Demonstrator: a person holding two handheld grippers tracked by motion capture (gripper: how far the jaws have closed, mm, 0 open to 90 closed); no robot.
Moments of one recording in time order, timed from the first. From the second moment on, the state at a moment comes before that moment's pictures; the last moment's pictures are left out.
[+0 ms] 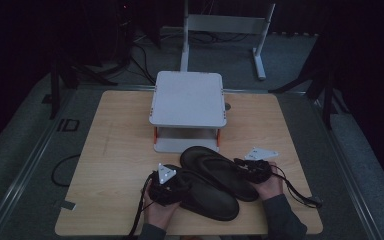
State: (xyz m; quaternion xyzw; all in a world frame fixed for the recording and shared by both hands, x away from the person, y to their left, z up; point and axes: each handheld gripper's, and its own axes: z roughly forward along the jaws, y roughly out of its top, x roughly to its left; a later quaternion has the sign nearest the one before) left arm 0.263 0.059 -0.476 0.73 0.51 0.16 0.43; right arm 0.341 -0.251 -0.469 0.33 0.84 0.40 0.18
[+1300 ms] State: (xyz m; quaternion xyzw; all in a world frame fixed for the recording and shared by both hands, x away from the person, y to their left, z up) left arm 0.272 0.067 -0.474 0.73 0.53 0.15 0.41; right arm 0.328 -0.231 -0.472 0.30 0.85 0.42 0.13
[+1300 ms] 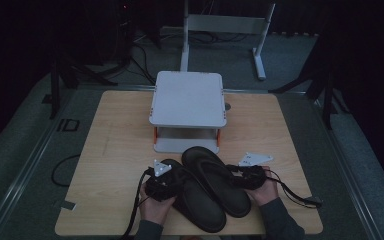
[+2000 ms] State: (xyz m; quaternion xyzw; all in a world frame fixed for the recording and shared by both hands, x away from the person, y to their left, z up) left arm 0.315 0.062 -0.457 0.77 0.45 0.13 0.42; right arm 0.331 -0.224 -0.461 0.34 0.80 0.45 0.19
